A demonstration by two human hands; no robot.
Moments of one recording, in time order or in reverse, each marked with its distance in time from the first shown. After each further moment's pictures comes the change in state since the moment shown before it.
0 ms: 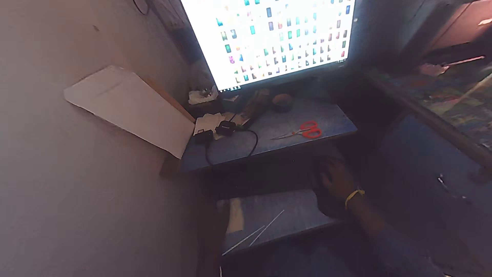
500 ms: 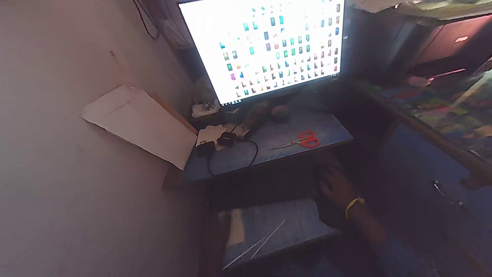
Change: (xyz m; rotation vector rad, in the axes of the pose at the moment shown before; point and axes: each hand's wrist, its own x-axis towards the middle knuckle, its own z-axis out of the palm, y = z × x) left_hand -0.004 0.001 0.002 -0.025 0.033 0.019; right_hand 0.000 0.004 0.006 -0.021 0.039 -0.016
